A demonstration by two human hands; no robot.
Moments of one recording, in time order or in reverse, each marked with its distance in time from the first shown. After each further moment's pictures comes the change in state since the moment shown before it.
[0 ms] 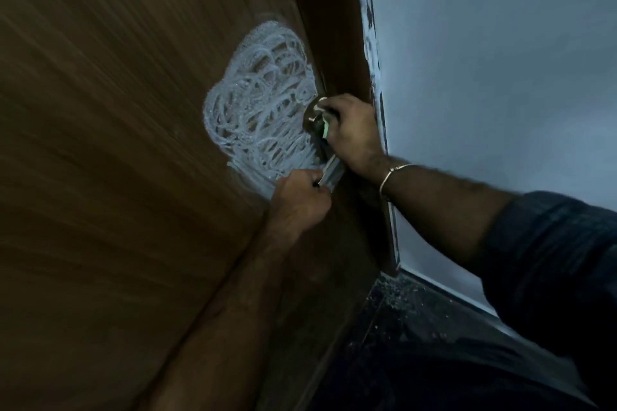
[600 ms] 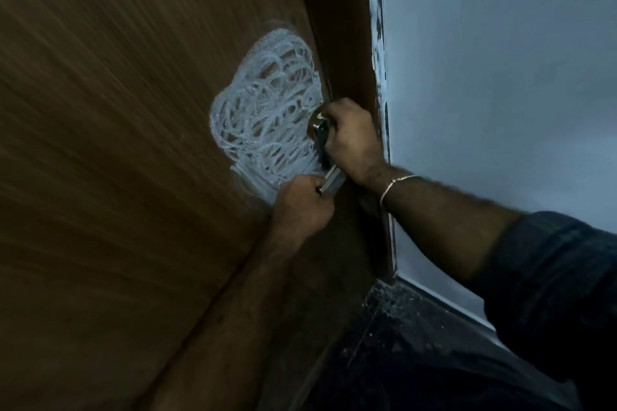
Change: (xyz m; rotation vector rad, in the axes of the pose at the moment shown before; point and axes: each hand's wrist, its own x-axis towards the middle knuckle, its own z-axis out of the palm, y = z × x) left_hand -0.003 0.004 0.001 0.021 0.036 -0.003; right_hand 0.006 -0.004 0.003 -0.108 -0.070 -0.056
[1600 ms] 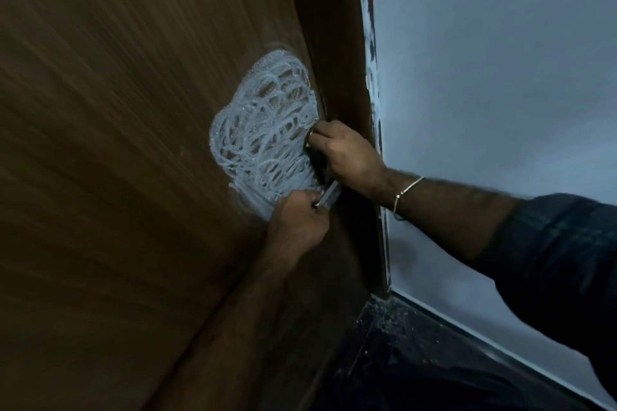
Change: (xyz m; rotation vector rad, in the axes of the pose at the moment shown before) left_hand 0.002 -0.003 -0.003 -0.043 -0.012 -0.021; right_hand 0.006 0.009 -0.013 -0.336 -0.274 -0.429
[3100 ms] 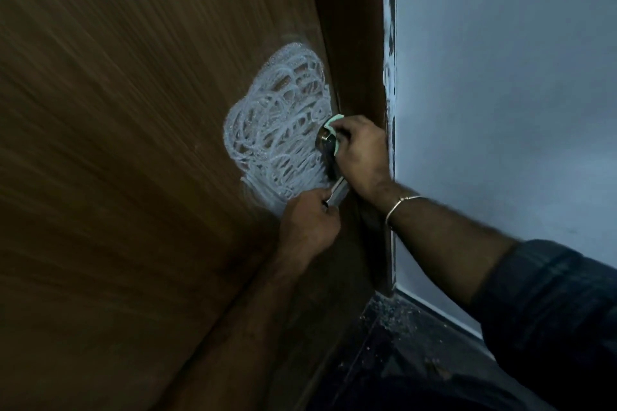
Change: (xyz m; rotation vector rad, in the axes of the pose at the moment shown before) left_hand -0.006 -0.003 0.004 -0.052 0.000 -0.002; right_hand 0.004 -0.024 0.010 0.402 0.344 0.630
